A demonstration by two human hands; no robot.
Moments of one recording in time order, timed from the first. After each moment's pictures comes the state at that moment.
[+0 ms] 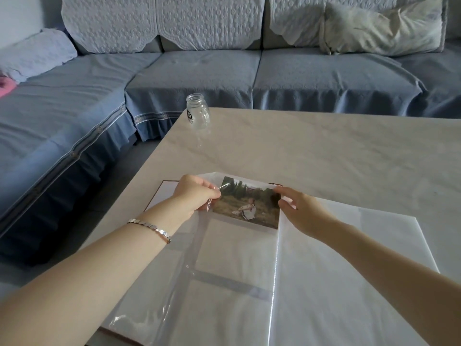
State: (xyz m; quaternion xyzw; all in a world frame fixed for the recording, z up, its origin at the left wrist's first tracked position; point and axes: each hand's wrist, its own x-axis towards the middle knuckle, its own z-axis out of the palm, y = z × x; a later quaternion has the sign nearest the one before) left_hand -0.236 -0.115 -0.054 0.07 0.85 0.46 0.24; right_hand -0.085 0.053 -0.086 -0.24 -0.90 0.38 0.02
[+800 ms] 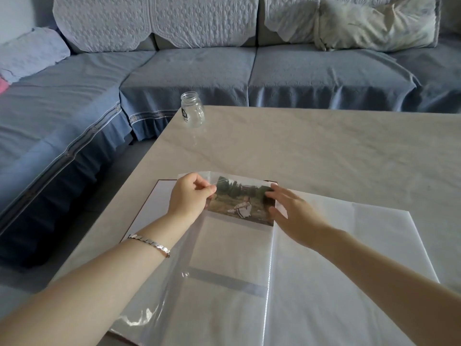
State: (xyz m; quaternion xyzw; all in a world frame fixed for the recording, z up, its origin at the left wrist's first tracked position) left_hand -0.221 -0.119 -0.068 0.14 0.85 0.49 0.12; right_hand -0.074 0.042 -0.089 -0.18 -0.94 0.29 0.02
